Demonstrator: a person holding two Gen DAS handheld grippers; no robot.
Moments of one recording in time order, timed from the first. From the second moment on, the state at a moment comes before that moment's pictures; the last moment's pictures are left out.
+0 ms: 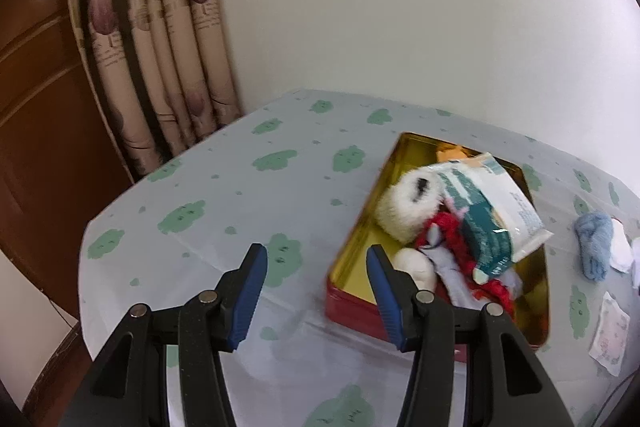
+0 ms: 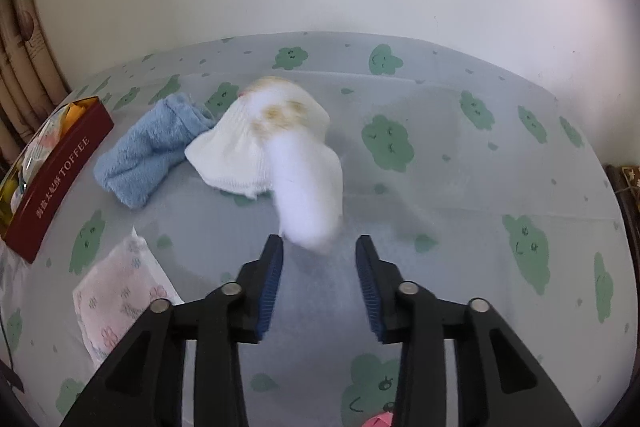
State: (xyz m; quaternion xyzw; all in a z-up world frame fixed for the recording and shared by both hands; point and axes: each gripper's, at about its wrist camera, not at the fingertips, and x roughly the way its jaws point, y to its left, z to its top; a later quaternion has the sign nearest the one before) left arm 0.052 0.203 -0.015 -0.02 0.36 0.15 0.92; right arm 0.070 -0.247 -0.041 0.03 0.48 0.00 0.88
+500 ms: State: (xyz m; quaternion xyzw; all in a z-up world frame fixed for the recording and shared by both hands) left arm 0.069 0.128 0.008 0.02 0.37 0.06 0.93; right arm 0.093 -0.236 -0.032 0.01 0.43 0.01 0.90
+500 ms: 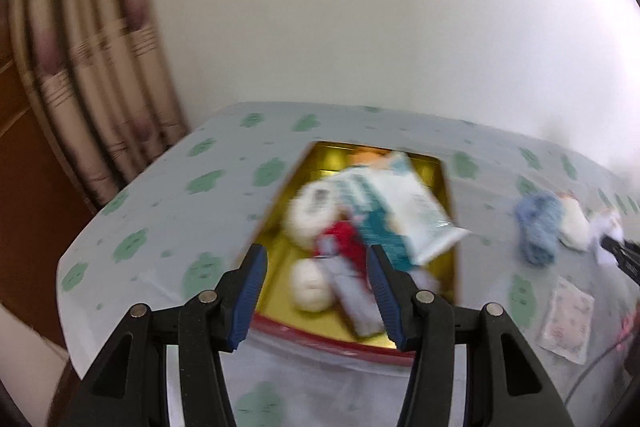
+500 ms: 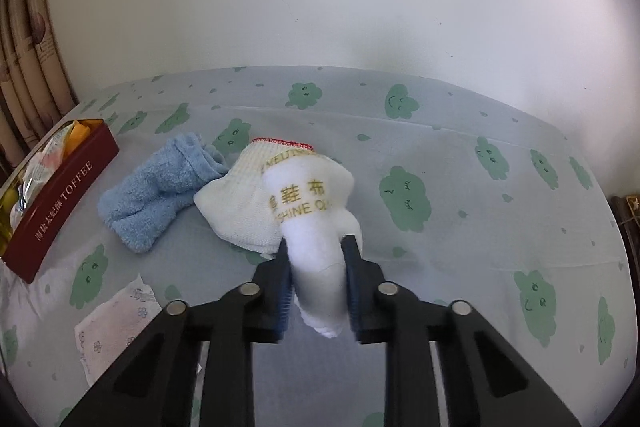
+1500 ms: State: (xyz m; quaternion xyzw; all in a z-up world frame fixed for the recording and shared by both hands) left arm 0.196 -0.097 -0.070 0.09 0.49 -0.21 0.84; right arm 0.050 -0.272 -0.034 0.05 0.41 -0.02 0.91
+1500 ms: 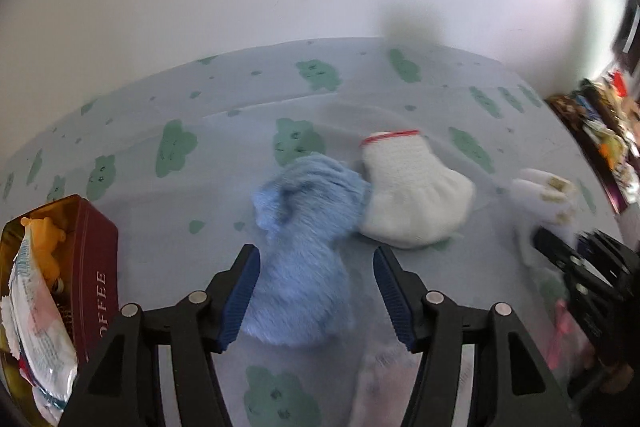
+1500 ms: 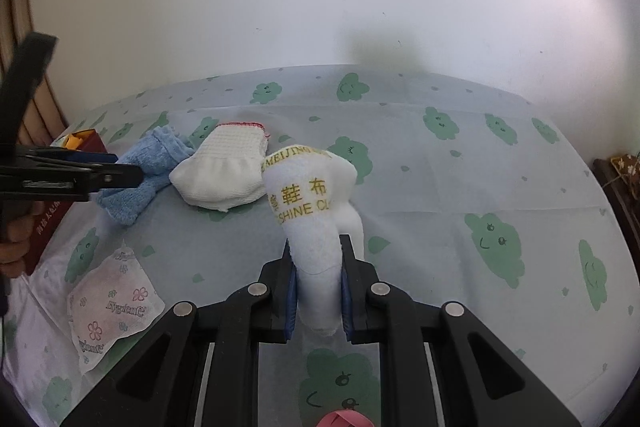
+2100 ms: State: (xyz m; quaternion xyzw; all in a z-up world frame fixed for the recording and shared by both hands) left arm 0.190 -0.092 -0.078 0.07 0.49 -0.19 0.85; right arm 0.055 -0.277 -0.038 0.07 0.43 -0.02 0.90
